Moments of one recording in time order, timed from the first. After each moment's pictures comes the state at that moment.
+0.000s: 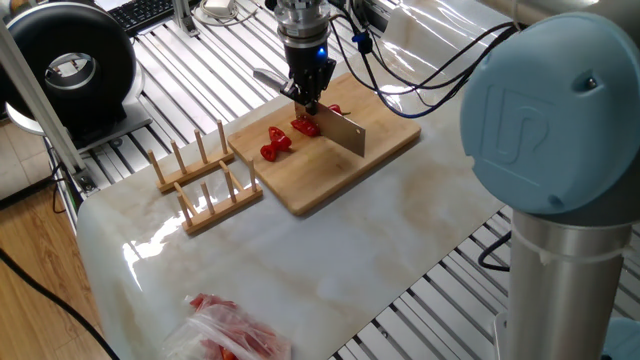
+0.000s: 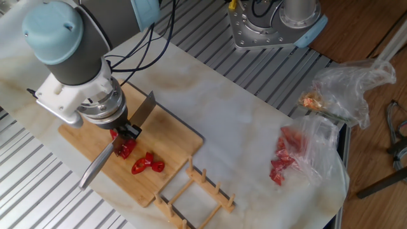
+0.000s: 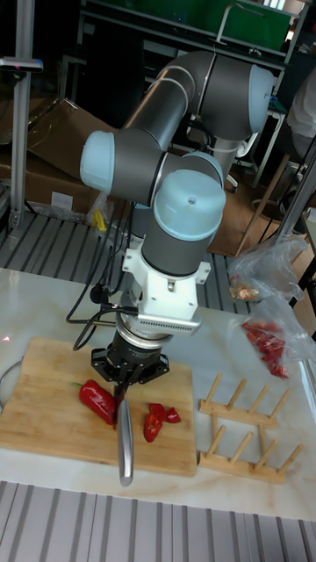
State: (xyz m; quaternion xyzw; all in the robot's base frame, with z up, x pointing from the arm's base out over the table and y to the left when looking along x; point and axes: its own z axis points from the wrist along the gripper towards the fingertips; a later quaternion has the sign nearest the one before) arm 0.634 -0.020 0.066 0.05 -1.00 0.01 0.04
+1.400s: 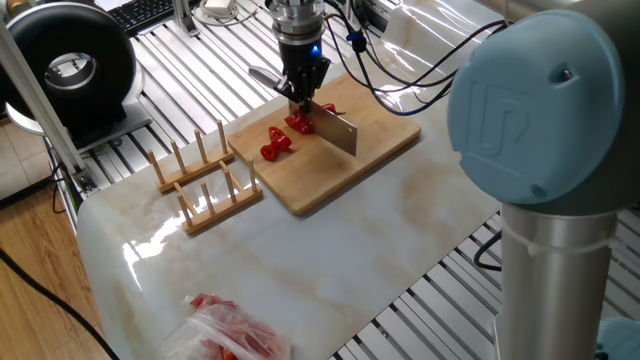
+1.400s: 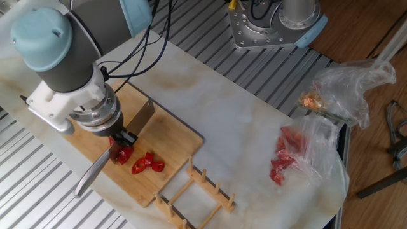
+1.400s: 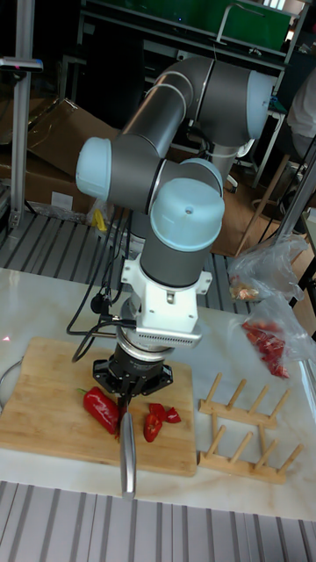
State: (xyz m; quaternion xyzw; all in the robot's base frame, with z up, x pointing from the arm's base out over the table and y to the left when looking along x) arm 0.656 -0.008 0.061 0.05 -1.00 0.00 0.04
